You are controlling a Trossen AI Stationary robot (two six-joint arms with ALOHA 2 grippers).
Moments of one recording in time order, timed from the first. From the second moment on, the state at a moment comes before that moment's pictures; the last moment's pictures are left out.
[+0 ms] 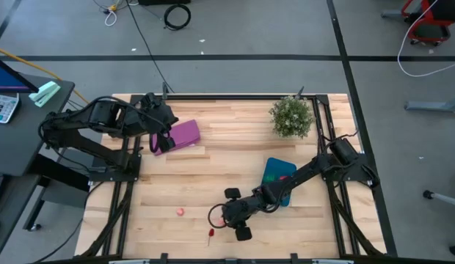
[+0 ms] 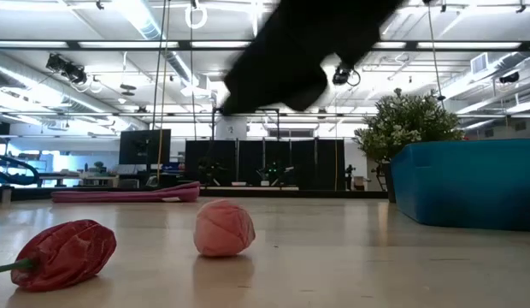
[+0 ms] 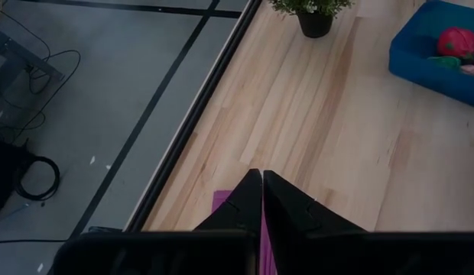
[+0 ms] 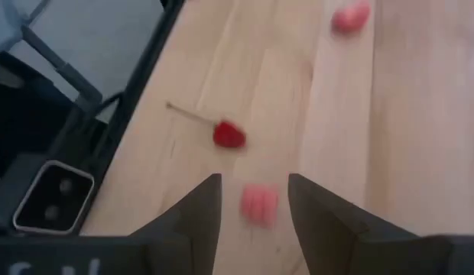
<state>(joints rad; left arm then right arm) -0.09 1.20 1.58 -1.23 -0.58 -0.21 0.44 2.00 1.31 -0.04 0.01 0.26</state>
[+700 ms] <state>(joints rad) -0.09 1.21 1.58 -1.23 -0.58 -0.21 0.42 2.16 1.53 -0.29 -0.02 0.25</state>
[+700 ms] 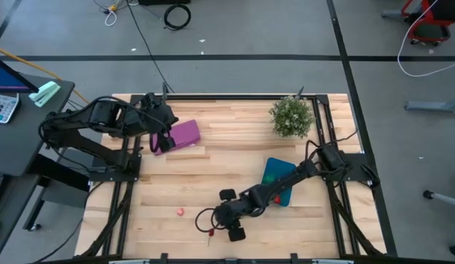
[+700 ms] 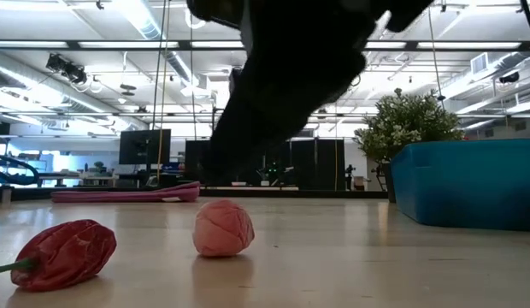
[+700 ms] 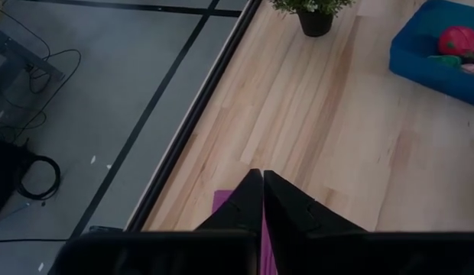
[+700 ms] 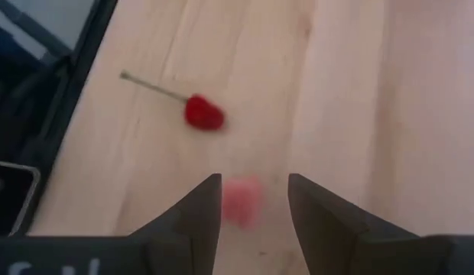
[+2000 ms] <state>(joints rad) -0.09 1.21 1.58 -1.23 -0.58 -0.21 0.40 2.20 1.50 -0.26 -0.03 0.25</state>
